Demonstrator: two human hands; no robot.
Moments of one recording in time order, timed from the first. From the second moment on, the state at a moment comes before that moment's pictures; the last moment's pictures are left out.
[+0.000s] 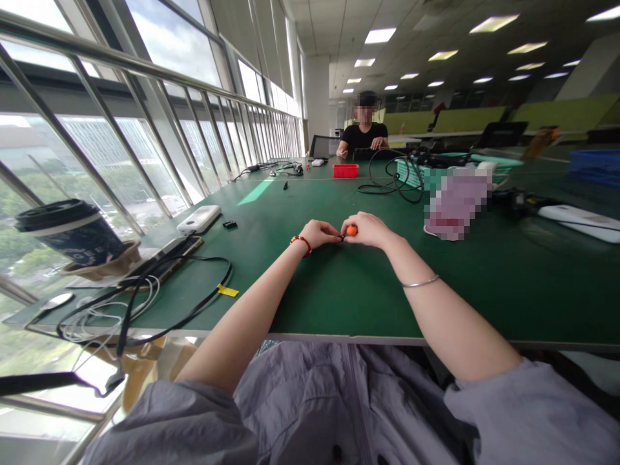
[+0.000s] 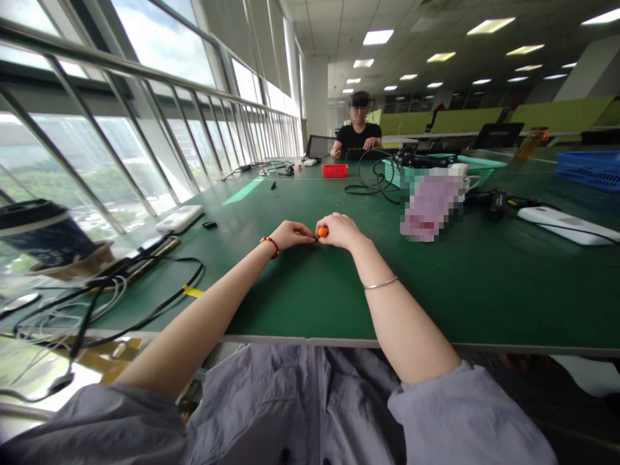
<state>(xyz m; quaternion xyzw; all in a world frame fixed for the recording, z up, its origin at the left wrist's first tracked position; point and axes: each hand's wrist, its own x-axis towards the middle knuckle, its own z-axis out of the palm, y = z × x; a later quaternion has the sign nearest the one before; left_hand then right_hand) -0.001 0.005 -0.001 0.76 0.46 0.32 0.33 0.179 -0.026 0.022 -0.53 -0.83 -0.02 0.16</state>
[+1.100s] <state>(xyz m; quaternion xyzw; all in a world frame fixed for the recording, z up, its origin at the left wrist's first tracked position) 0.000 -0.002 0.009 0.85 0.46 0.23 0.12 0.178 -0.020 0.019 -0.54 -0.83 -0.01 0.10</state>
